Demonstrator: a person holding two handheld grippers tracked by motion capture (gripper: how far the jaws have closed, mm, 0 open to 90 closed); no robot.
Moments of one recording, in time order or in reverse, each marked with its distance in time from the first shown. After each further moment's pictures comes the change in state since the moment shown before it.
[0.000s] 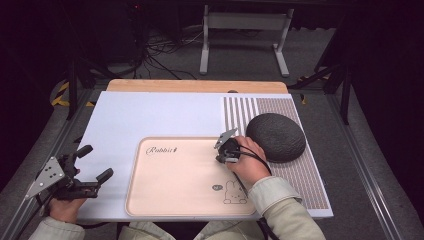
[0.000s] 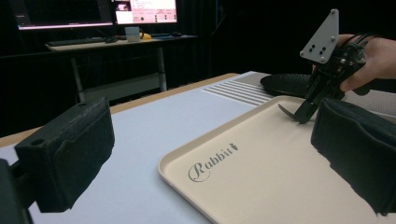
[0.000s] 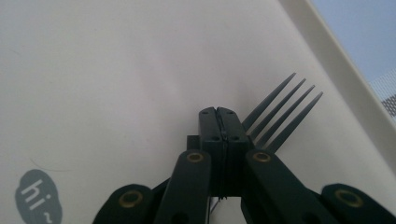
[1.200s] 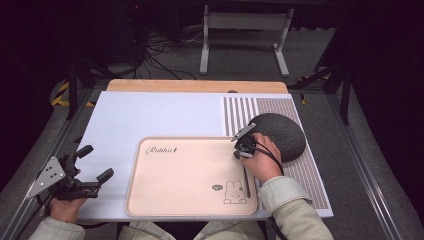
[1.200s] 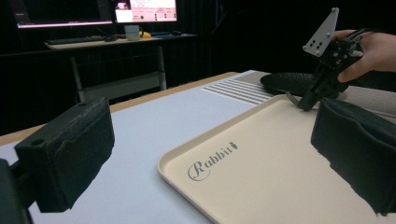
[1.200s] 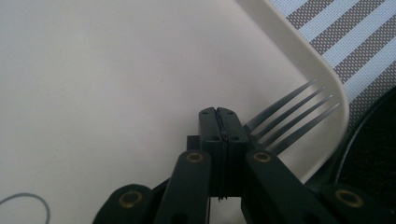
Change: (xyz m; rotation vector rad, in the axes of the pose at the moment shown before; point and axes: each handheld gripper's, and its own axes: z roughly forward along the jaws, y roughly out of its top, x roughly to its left) left arm 0.000 -0.001 0.000 0.006 -0.005 -0.002; right arm -0.025 -0.030 -0.020 0.059 -0.109 0.186
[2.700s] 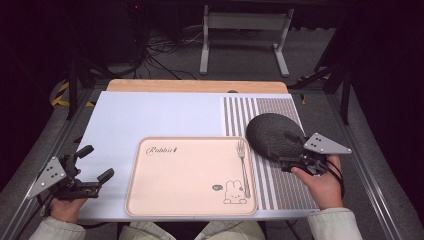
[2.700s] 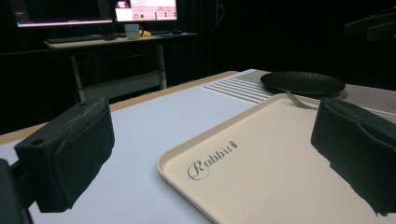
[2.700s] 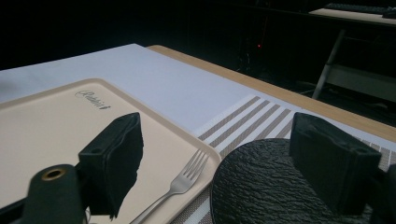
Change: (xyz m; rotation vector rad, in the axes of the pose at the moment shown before) left arm -0.001 0.000 0.001 0.003 0.006 0.000; right arm -0.023 -0.111 -0.122 -0.776 -0.095 0.132
